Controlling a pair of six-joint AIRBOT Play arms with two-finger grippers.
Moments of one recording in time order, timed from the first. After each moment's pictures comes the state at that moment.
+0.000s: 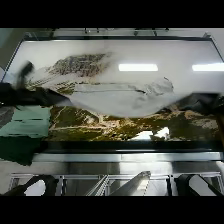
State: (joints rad) left arm 0.30 -1.19 1.01 -2.81 1.62 2.23; right arm -0.77 -1.04 0.63 0.06 1.63 0.75
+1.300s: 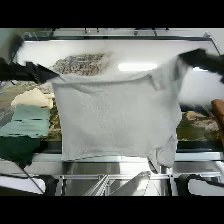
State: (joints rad) left arm 0.32 -1.72 1.50 -2.78 1.66 2.23; right arm -0.30 -1.47 1.25 -0.23 1.01 0.73
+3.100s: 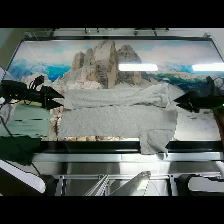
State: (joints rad) left arm 0.42 -1.96 1.45 -2.56 1.74 2.05; right arm -0.52 -1.48 0.97 -0.64 1.27 0.99
